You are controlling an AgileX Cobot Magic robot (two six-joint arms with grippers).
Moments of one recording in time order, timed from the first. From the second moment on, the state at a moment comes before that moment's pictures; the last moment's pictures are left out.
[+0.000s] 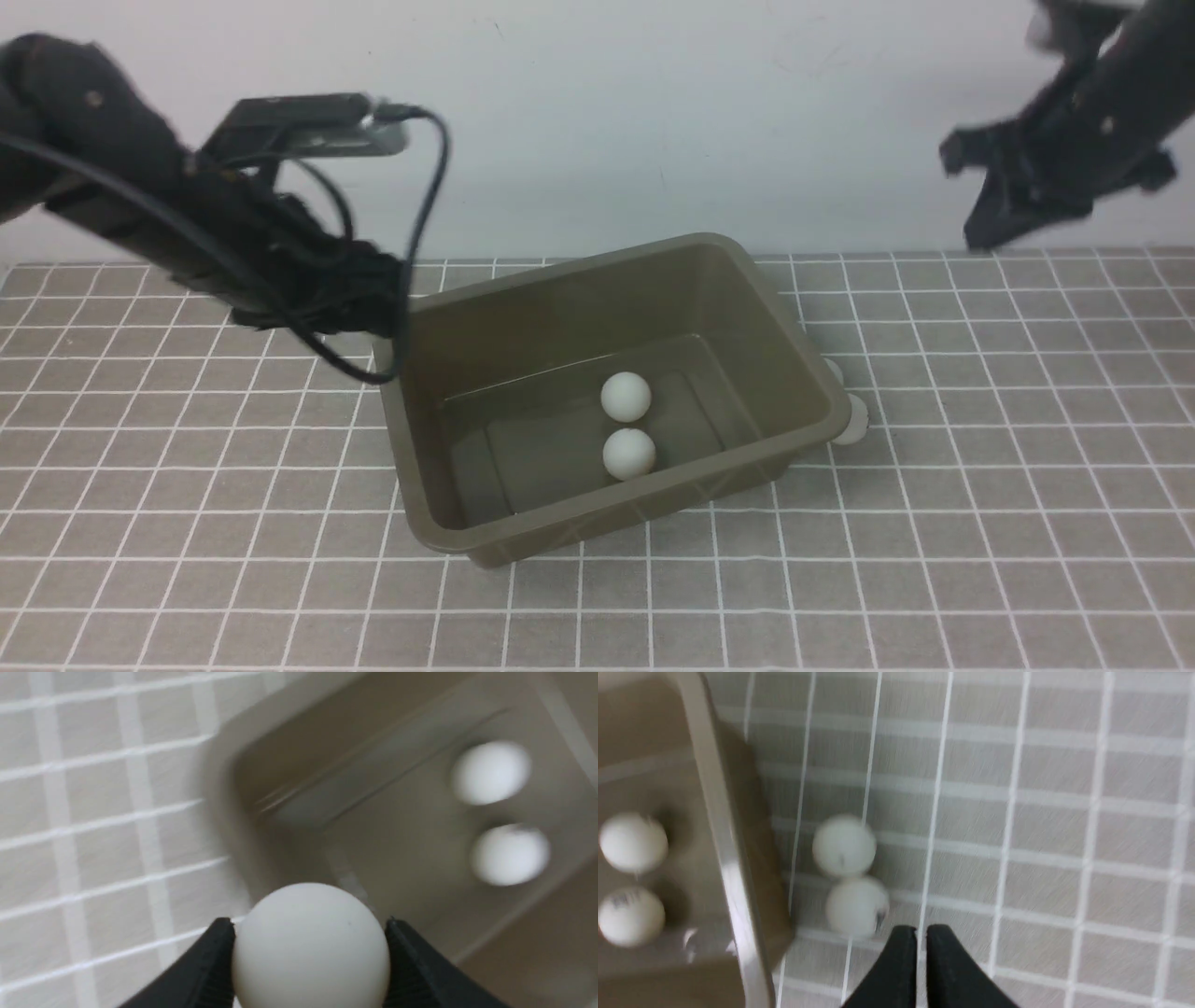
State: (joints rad) right arm 0.04 1.94 -1.73 0.29 1.25 -0.06; left arm -0.17 1.68 -1.32 -0.40 0.81 0.27
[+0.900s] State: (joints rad) right arm 0.17 2.14 -1.58 0.30 1.03 -0.09; left arm -0.20 1.95 -1.67 -0.20 0.96 0.20
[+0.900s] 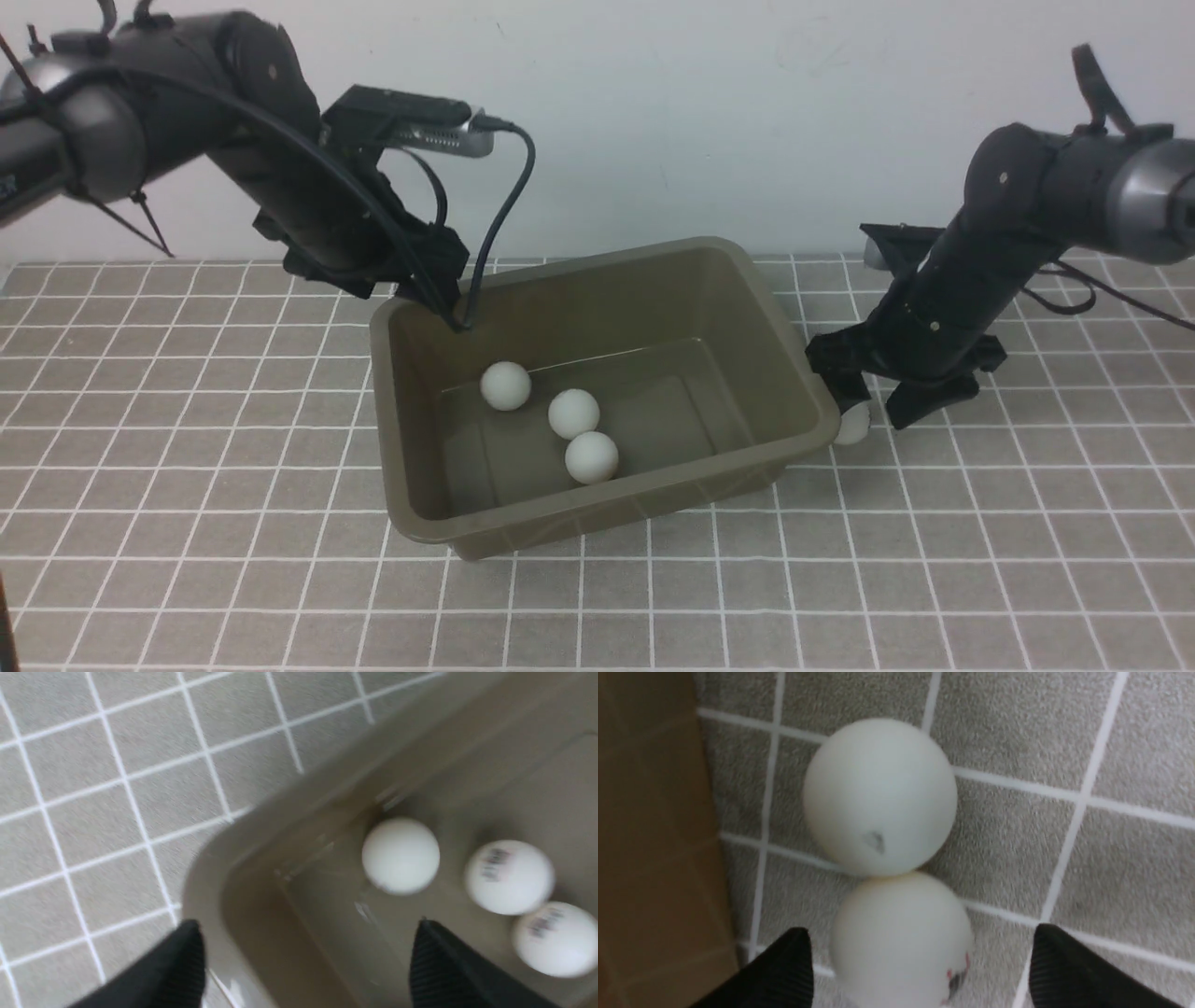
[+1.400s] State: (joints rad) right arm 0.15 1.95 -1.59 0.35 1.21 -0.11; left arm -0.19 1.66 -1.48 -0.18 1.05 0.15
